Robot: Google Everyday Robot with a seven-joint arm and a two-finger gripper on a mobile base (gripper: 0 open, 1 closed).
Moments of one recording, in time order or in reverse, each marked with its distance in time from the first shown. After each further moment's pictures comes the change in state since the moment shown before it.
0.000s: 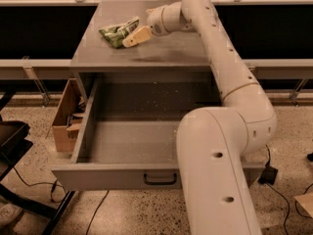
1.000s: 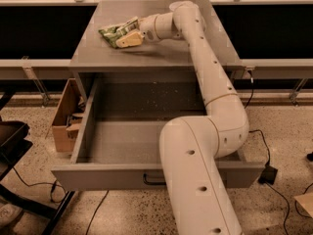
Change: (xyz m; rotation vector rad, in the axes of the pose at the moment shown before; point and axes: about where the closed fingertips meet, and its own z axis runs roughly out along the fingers) arm 0.014 0.007 0.042 -0.049 -0.062 0.057
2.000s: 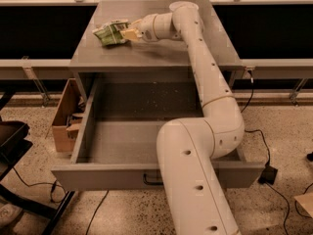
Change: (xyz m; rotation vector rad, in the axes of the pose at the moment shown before) arm -0.008 0.003 0.006 -0.013 -0.049 -0.014
